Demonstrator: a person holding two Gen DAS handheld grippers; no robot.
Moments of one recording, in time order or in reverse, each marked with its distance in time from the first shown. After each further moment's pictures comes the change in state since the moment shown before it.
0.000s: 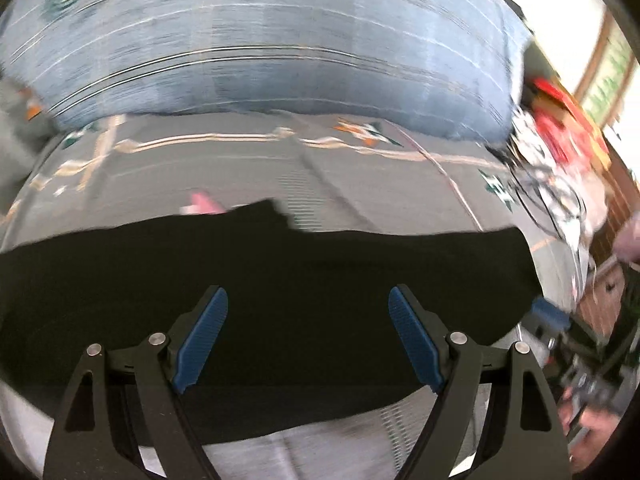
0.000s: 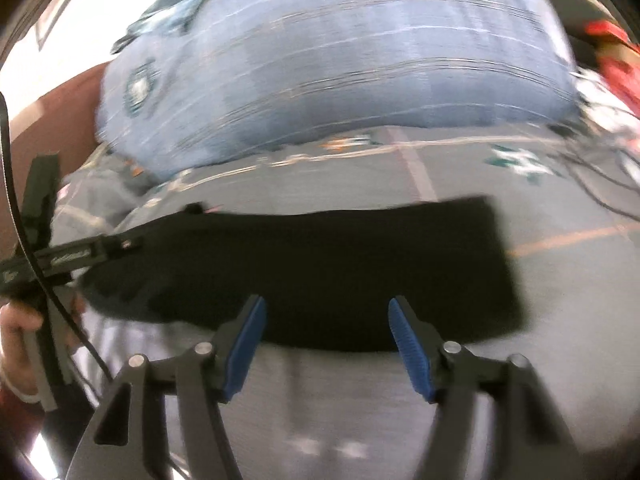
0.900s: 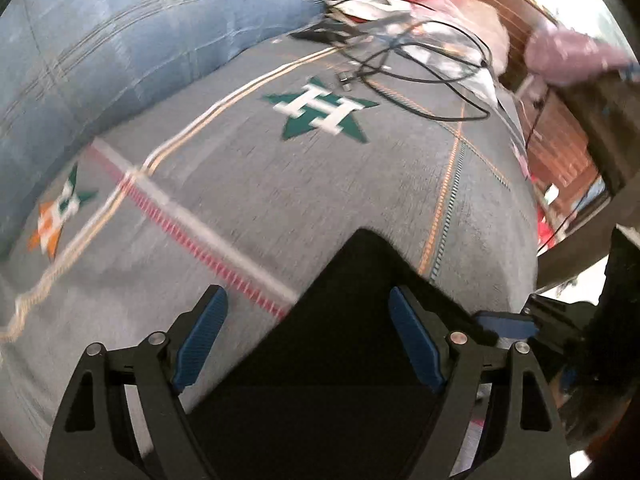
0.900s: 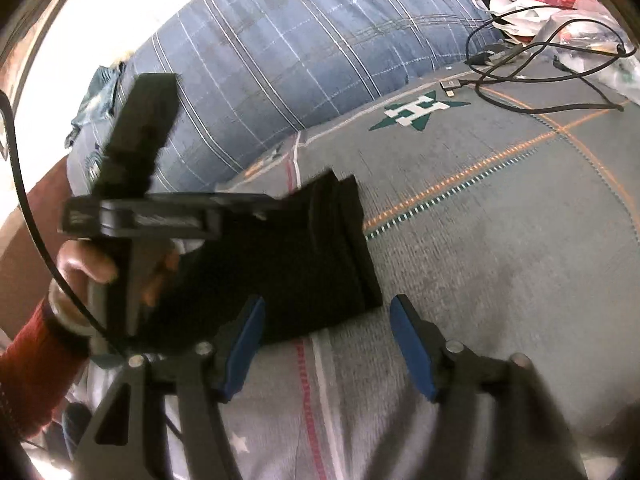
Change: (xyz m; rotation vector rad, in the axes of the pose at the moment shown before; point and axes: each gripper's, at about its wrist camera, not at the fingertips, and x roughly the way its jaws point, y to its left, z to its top) left arm 0.135 -0.215 0.062 0.647 0.237 -0.319; right arm 0.008 -0.094 -0.018 0.276 -0.058 0.122
